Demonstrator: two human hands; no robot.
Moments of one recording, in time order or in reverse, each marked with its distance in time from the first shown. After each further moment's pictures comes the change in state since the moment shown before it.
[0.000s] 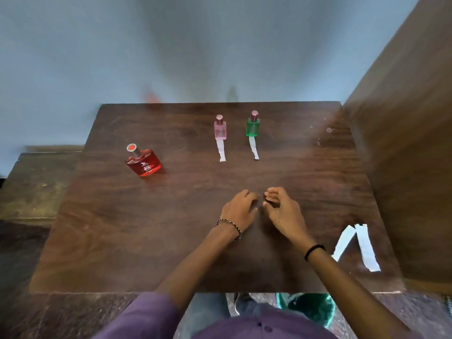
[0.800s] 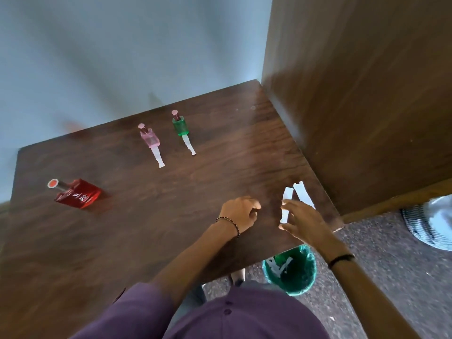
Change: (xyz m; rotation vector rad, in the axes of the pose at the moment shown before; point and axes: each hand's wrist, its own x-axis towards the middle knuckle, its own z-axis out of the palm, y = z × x) left_hand -0.007 0.113 0.057 0.282 -0.317 0.295; right_hand -0.103 0.125 -0.117 -0.517 -0.026 0.057
